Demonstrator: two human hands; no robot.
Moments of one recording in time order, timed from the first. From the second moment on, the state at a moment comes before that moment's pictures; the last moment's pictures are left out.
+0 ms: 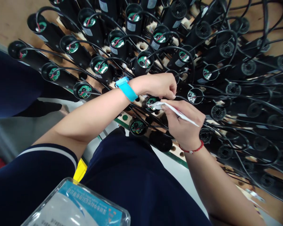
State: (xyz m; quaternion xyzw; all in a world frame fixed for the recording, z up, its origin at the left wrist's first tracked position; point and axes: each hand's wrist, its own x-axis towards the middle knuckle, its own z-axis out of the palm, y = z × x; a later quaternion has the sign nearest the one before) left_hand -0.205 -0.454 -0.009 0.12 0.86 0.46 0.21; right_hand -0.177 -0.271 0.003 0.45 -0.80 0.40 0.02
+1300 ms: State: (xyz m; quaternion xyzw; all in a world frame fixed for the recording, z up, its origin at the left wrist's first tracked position) left_hand -0.203 -0.452 -0.014 0.11 0.85 0.48 0.17; right_hand -0.183 -0.262 0.012 0.55 -0.72 0.41 -0.04
